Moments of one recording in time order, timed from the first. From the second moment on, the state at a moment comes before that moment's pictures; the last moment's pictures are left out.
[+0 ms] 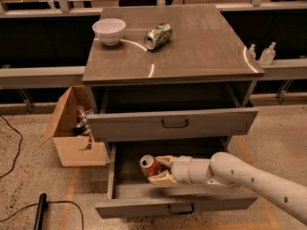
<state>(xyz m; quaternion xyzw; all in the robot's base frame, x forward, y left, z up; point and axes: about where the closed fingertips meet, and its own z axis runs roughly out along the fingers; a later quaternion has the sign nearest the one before) 0.520 -0.018 0.516 -0.52 0.67 0.28 0.45</state>
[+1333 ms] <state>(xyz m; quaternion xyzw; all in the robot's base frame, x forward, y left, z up) 0.549 -0.033 0.445 -0.46 0.76 0.18 0.43</state>
